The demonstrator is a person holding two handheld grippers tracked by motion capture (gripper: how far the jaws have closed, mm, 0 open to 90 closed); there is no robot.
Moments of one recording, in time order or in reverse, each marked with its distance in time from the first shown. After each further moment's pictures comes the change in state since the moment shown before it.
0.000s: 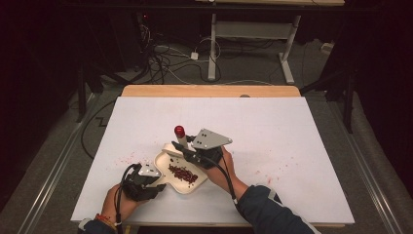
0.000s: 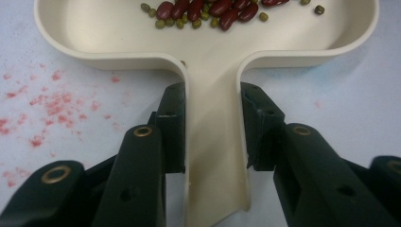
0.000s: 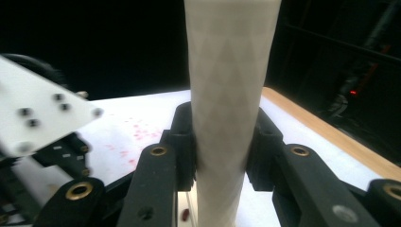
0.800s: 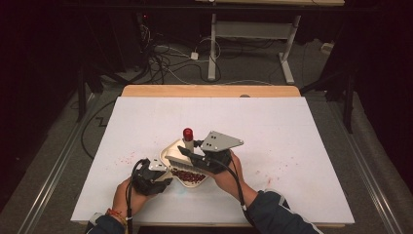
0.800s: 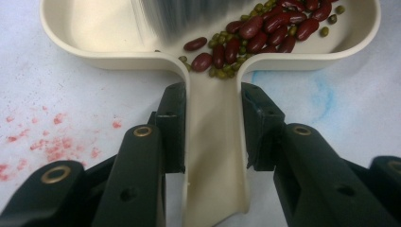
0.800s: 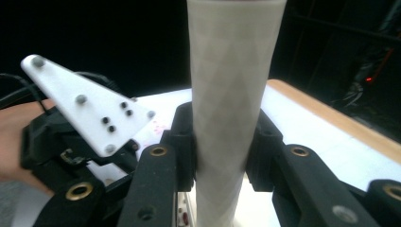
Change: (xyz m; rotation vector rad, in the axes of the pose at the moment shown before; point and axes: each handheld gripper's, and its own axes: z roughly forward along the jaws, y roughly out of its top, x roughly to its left) left arm -0.004 0.020 0.013 -0.020 0.043 -0.020; right arm 0.001 0.006 -0.028 0.016 0.015 0.055
